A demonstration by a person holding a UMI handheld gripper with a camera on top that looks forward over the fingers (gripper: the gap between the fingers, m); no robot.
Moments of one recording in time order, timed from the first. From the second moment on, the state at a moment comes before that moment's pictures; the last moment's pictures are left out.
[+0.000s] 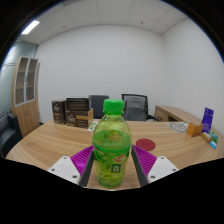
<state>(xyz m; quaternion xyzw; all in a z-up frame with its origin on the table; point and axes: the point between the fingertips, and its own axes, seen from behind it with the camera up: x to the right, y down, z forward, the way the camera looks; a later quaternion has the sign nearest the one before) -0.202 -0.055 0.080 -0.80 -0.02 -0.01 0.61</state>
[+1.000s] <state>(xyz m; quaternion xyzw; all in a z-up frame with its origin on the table) -0.113 0.034 0.109 -0.77 -0.32 -0.29 0.47</state>
